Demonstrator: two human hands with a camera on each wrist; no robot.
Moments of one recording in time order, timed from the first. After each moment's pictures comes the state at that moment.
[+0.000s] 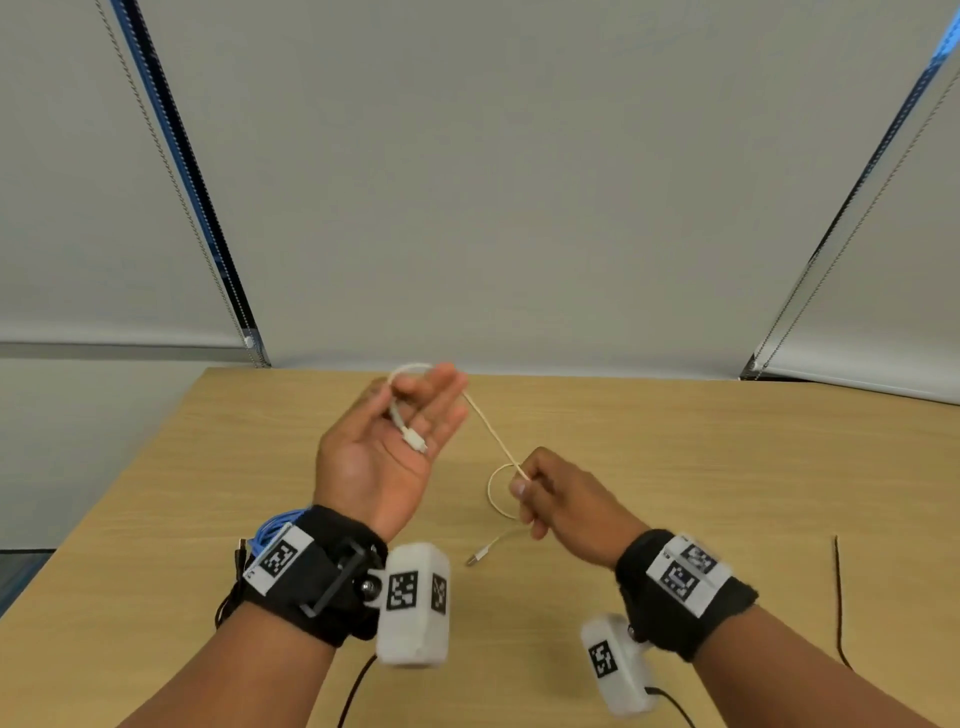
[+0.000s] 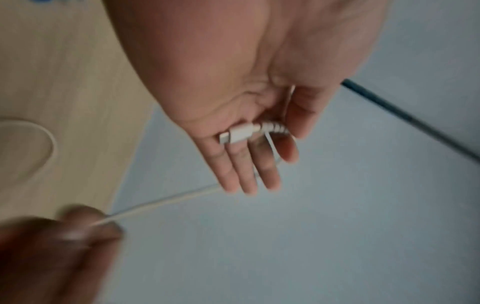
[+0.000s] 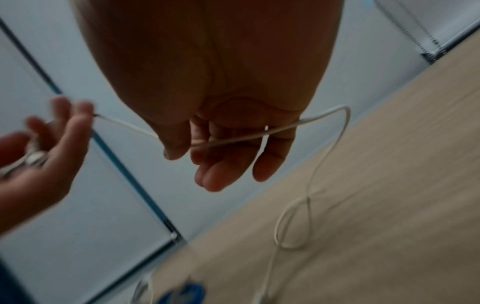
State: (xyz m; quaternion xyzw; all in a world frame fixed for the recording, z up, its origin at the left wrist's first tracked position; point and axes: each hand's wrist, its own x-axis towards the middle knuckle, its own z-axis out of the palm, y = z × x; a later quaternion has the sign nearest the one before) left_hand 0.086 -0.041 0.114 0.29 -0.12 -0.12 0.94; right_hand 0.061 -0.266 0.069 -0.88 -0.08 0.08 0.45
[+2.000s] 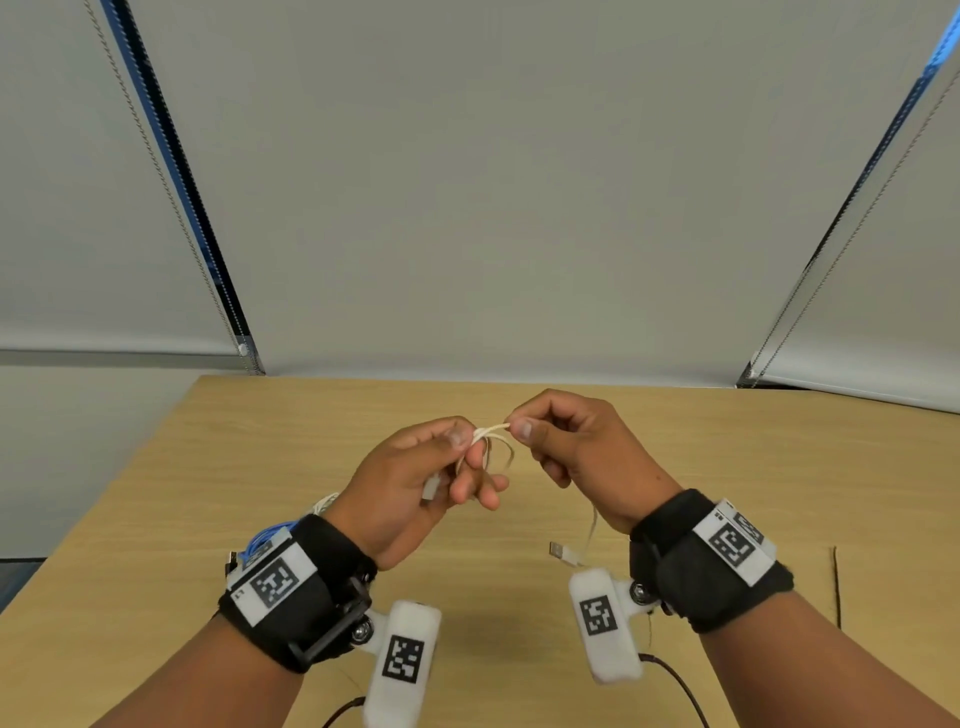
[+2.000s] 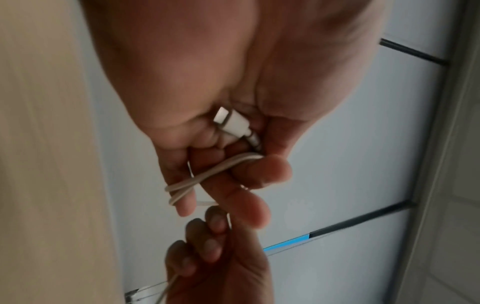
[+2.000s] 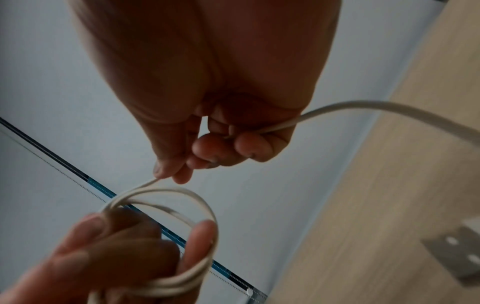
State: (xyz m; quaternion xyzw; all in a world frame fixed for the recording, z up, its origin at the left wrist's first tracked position) left_hand 0.070 -0.056 0.131 0.55 -0.17 -0.20 0.80; right_hand 0.072 -0.268 0.138 -0.76 -0.11 0.00 0.64
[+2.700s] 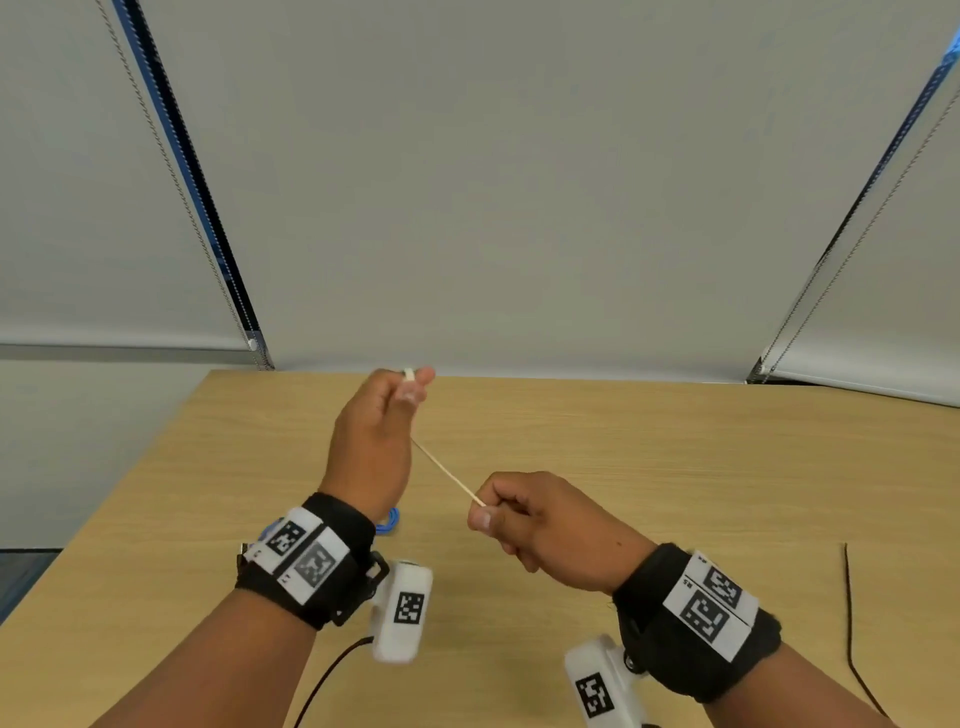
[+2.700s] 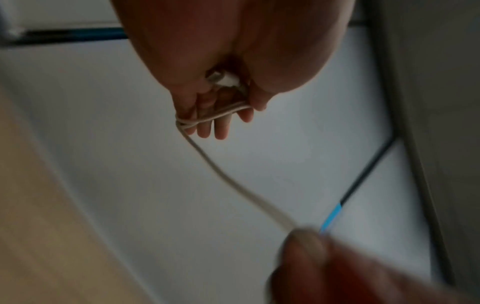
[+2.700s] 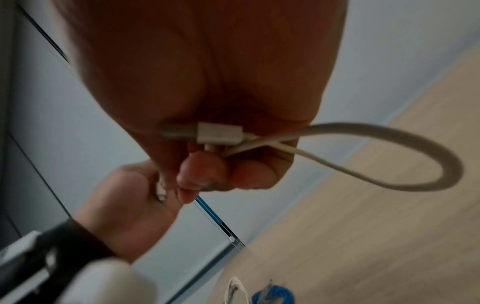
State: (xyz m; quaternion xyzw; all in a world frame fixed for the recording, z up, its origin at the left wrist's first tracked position) left_hand 0.099 -0.038 0.119 0.77 -0.07 0.13 0.63; right_hand 0.038 -0.236 0.114 -0.84 -0.15 0.16 0.49
